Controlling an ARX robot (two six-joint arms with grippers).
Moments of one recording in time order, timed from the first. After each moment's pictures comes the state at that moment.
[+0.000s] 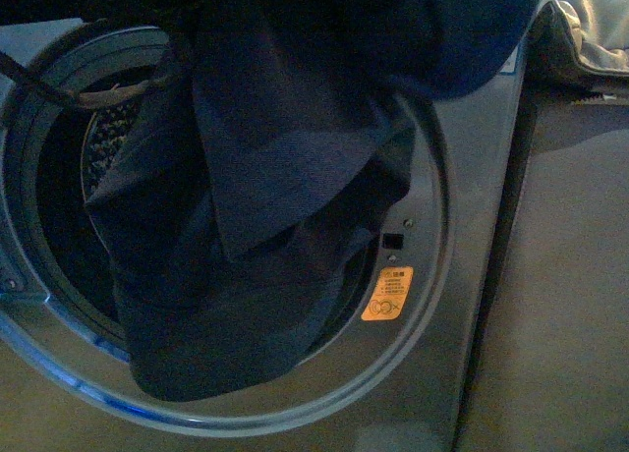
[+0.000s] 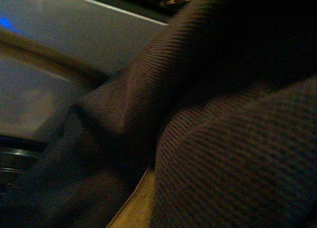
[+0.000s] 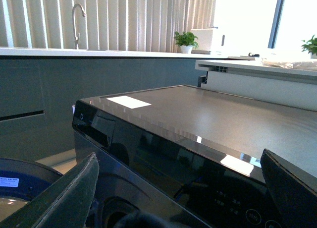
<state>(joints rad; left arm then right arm) -0.43 1.51 0.95 0.85 -0.03 -0.21 0.40 1.37 1.81 -0.16 -0.30 0.00</state>
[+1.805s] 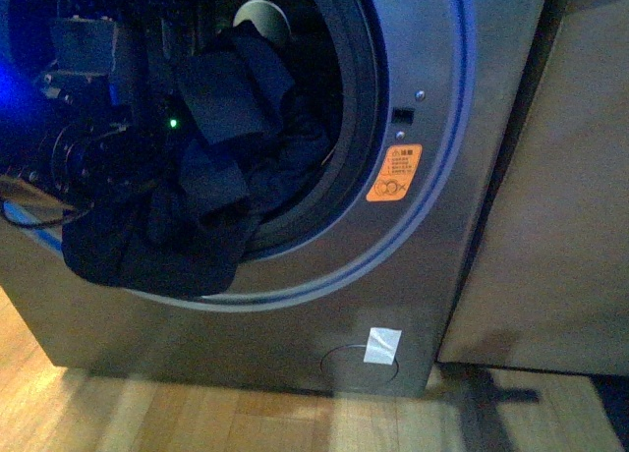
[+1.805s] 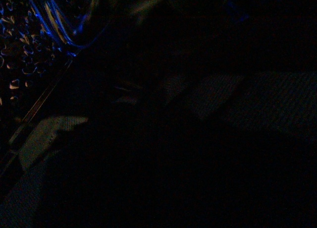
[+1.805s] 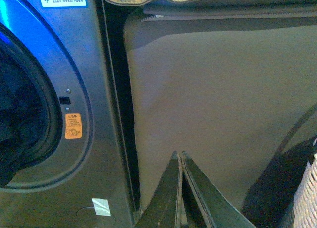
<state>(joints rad) -0.12 2.39 1.48 0.81 -0.10 -0.16 0.00 0.24 0.15 0.08 0.00 0.00</state>
